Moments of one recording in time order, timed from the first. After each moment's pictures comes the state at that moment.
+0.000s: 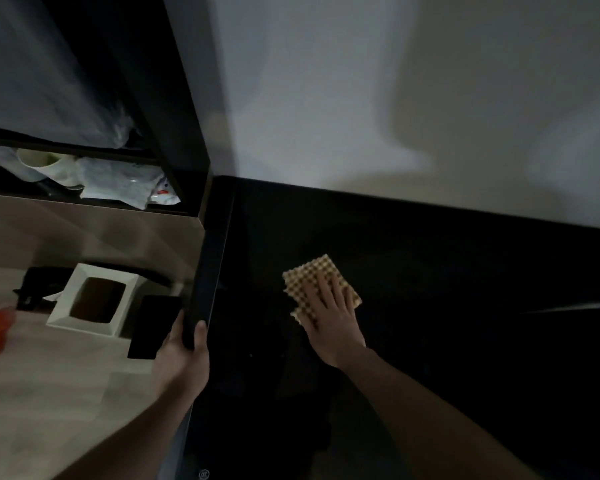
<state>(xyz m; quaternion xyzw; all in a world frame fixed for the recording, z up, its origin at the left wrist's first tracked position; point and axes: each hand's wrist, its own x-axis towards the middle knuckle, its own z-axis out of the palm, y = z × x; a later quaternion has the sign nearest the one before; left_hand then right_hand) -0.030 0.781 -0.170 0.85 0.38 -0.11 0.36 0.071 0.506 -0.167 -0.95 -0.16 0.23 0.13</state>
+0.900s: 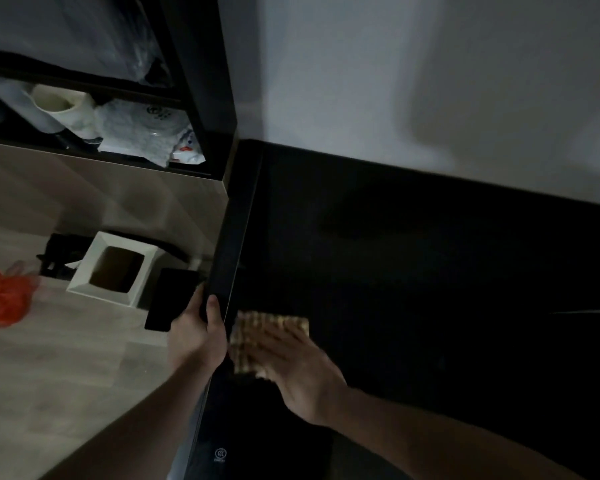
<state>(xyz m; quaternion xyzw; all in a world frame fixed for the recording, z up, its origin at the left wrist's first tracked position) -0.029 0.781 -0.177 0.85 0.38 -0.05 0.36 -0.027 0.572 -0.185 -0.85 -0.46 0.17 0.18</state>
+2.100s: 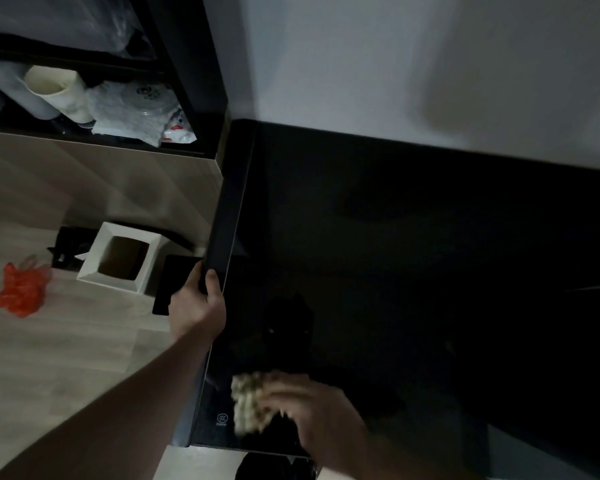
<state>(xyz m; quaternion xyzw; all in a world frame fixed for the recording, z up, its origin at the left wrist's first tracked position) -0.030 0.775 -0.173 0.85 0.39 -0.03 0.34 -0.120 0.525 -0.175 -0.81 -0.33 0.24 0.42</state>
